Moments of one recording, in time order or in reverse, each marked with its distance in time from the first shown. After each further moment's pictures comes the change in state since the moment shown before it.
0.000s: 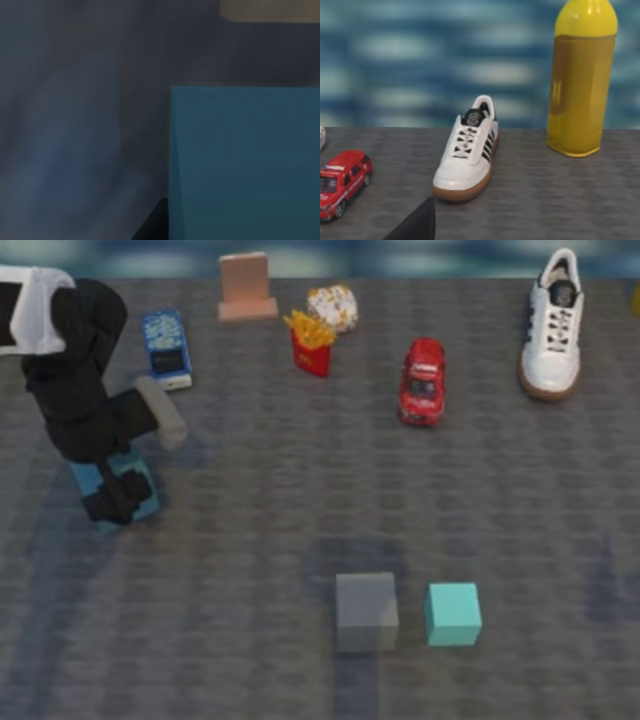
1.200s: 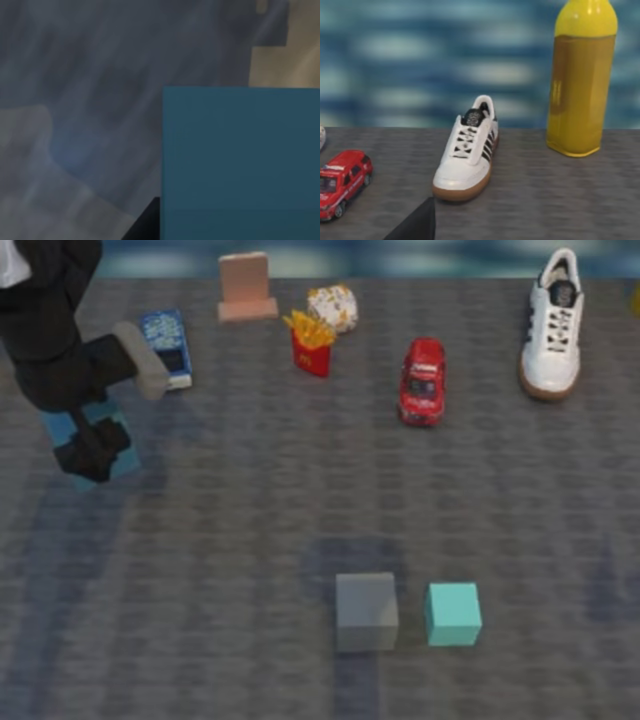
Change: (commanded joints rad) left arm 0.019 -0.097 0.158 -0.251 0.003 -0.006; right arm 0.000 0.000 0.000 0.000 0.000 0.000
